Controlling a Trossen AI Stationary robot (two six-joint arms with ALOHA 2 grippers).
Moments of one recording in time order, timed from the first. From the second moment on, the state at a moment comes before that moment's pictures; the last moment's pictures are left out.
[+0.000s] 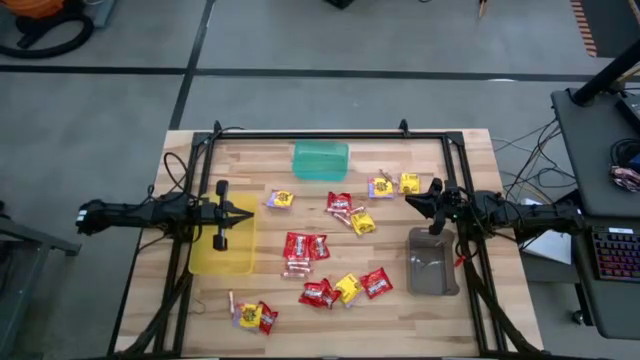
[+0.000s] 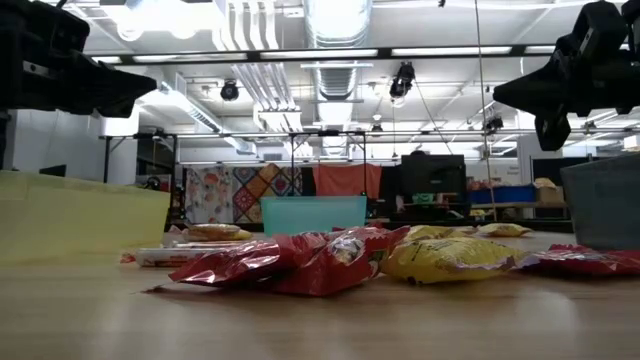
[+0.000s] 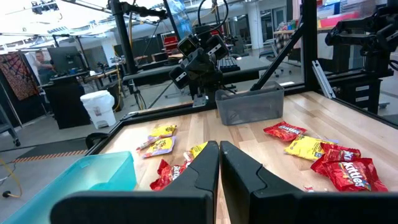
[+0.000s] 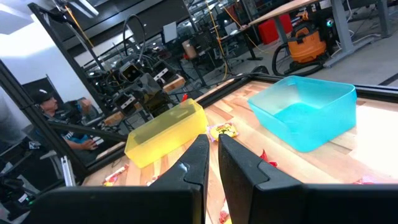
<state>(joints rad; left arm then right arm) -0.05 0.03 0.02 0.04 -0.06 0.20 0.00 0.05 0.02 0.06 0.24 0.46</state>
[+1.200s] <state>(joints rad) -0.05 0.41 0.02 0.60 -0.15 -0.83 0.00 0.05 0.02 0.14 0.45 0.35</state>
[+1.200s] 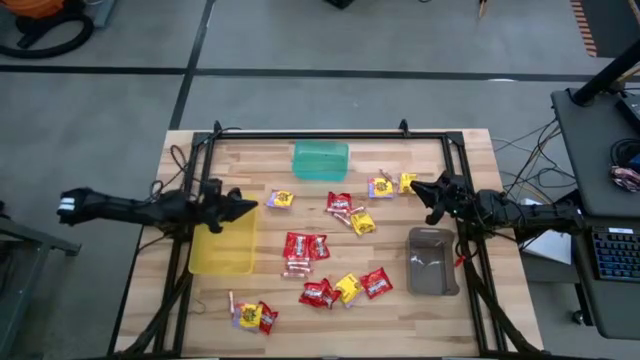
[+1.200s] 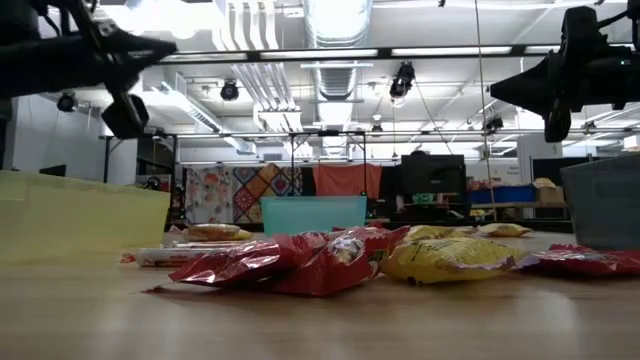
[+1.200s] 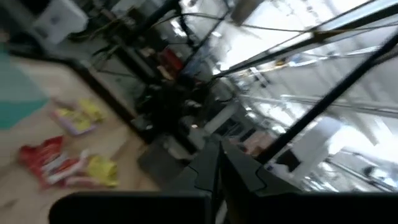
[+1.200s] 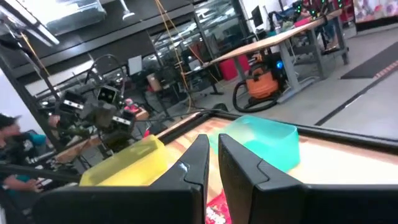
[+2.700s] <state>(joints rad) 0.08 1.44 0.77 -0.33 -0.35 0.17 0.00 0.06 0.02 0.05 0.52 0.39</state>
